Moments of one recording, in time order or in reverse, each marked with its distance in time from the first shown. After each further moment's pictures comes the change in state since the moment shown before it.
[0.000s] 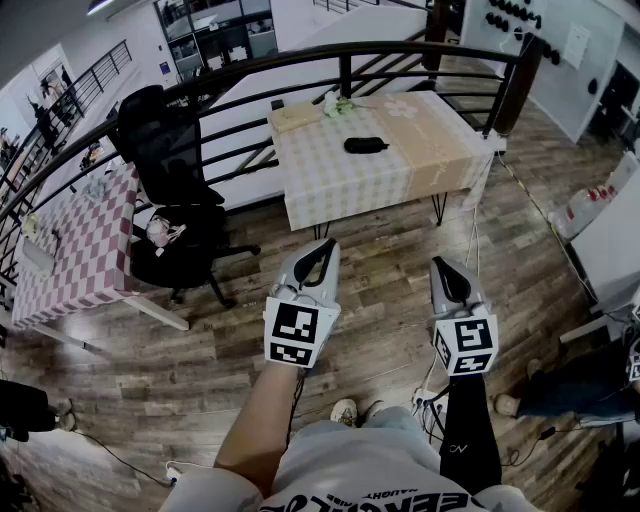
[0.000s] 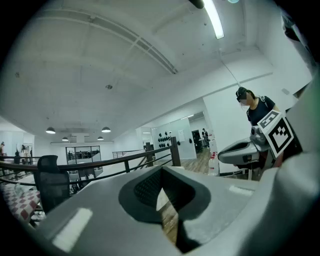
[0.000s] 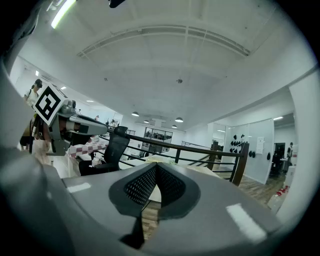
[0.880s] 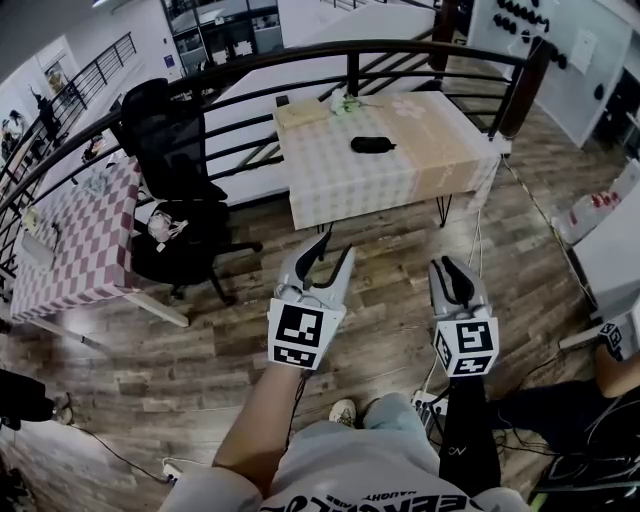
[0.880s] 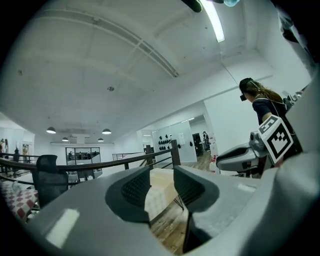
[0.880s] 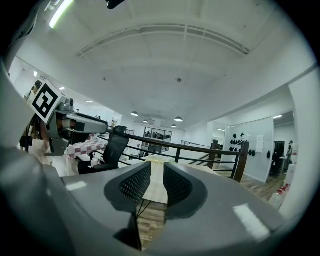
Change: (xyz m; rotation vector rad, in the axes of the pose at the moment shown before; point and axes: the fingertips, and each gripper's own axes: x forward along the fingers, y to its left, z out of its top) left arm 0.007 0.009 0.004 -0.013 -0.038 0.004; right arm 0.018 0.001 -0.002 0.014 0.005 -0.005
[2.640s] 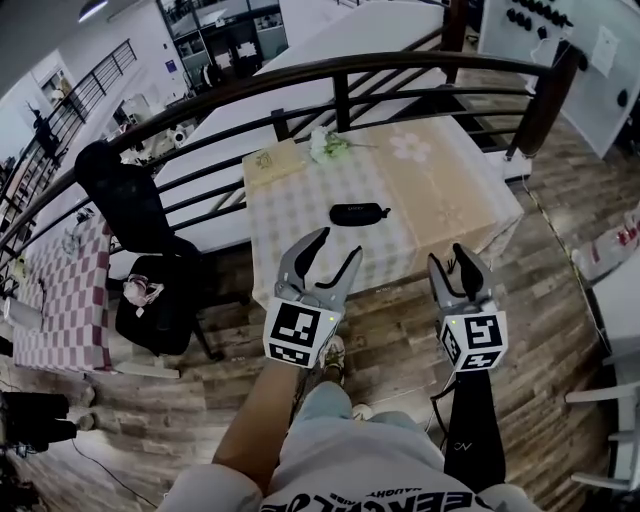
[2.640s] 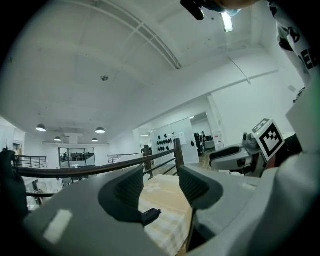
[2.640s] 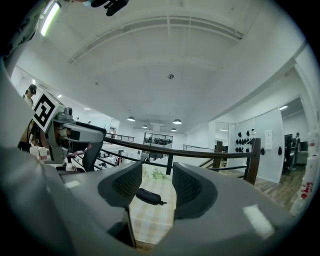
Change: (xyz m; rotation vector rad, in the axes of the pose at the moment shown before) left arm 0.372 0.106 -0.014 0.004 -0.011 -0.040; right arm 0.327 -0.223 0.007 0.050 -0.073 0.039
